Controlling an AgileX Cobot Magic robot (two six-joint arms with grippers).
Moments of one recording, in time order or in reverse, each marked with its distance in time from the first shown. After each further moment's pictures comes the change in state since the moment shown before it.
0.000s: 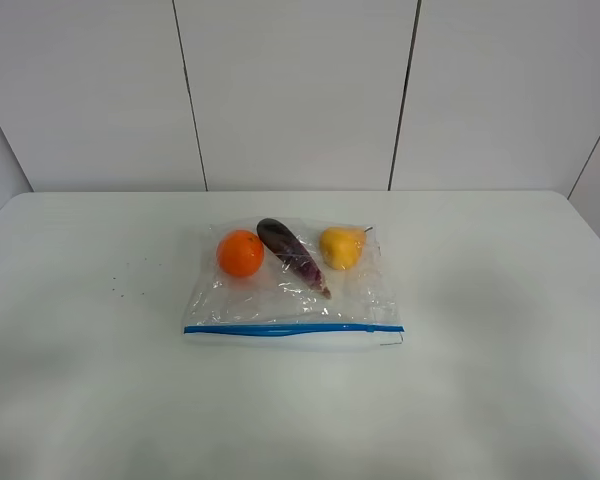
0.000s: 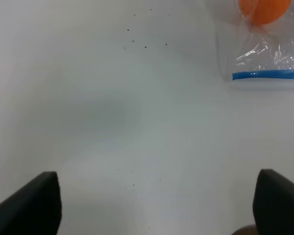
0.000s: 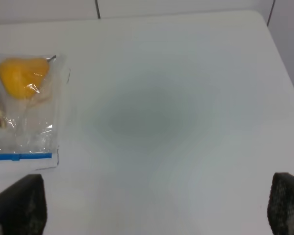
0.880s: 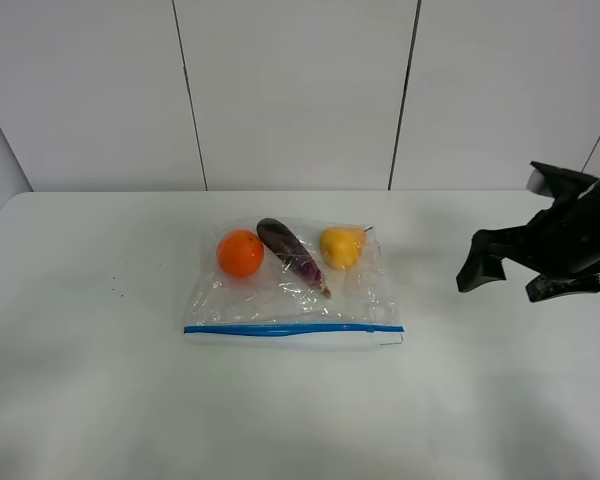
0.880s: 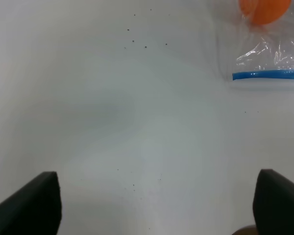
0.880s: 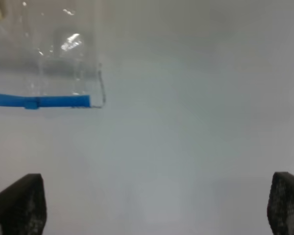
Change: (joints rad) left arm 0.000 0.000 0.000 0.000 0.000 0.000; right arm 0.000 1.220 -0.241 0.407 -0.194 -0.291
